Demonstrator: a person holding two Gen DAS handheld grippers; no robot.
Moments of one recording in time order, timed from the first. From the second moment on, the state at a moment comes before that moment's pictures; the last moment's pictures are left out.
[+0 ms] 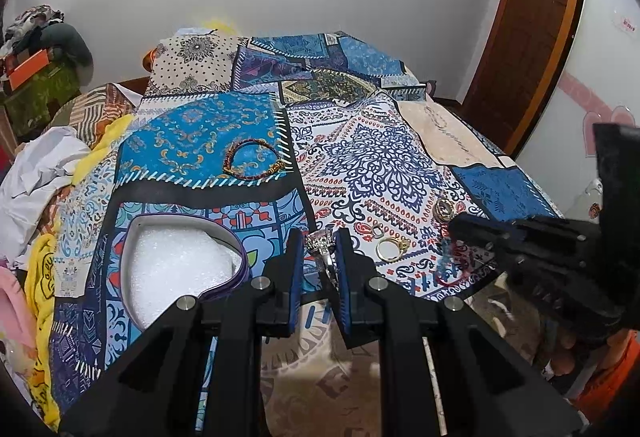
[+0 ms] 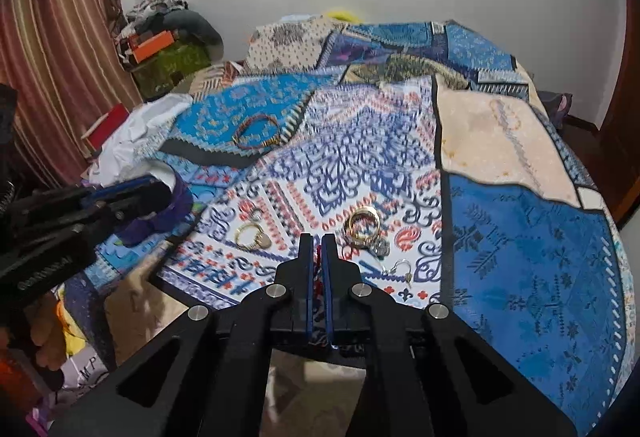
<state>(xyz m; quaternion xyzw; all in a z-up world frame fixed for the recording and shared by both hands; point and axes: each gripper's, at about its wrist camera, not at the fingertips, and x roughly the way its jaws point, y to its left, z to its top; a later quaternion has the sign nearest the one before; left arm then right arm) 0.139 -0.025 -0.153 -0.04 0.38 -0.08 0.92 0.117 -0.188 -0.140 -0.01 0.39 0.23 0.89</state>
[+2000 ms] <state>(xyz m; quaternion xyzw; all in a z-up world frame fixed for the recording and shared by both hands) 0.111 0.011 -0.131 -0.06 0.35 -0.06 0.93 0.100 -0.154 -0.099 -0.06 0.35 0.27 0.90</state>
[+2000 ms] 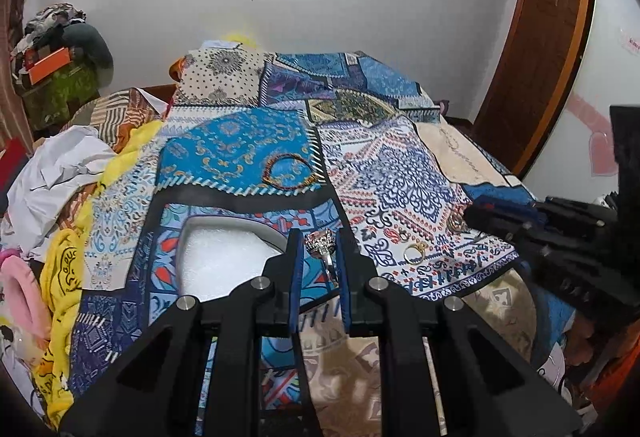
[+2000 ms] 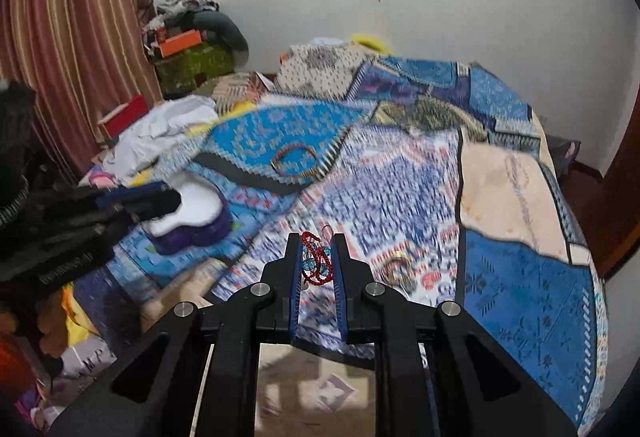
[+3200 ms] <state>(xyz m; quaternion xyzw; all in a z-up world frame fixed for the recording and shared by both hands) 0.133 0.089 -0.180 -0.10 0.40 -0.03 0.91 0.148 -0.001 -0.134 -0.05 0.42 0.37 0.82</state>
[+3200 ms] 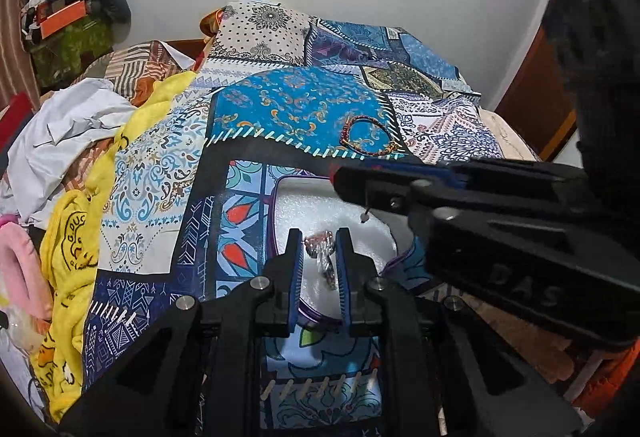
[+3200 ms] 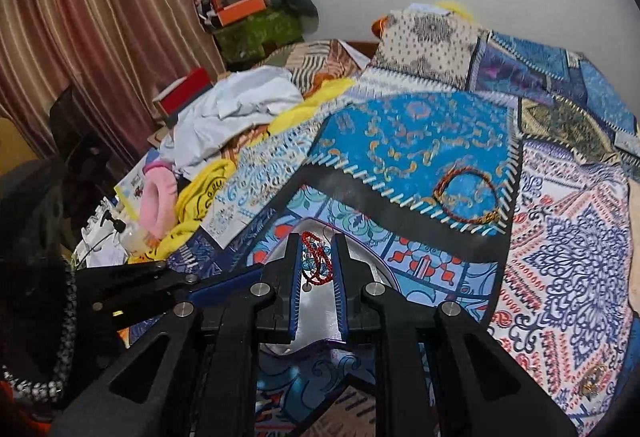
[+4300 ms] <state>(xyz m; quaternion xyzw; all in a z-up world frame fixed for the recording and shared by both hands) 0.116 0.058 -0.123 -0.07 0.37 -0.01 0.93 0.117 -0.112 -0.082 -0.05 0.37 0.28 0.89</state>
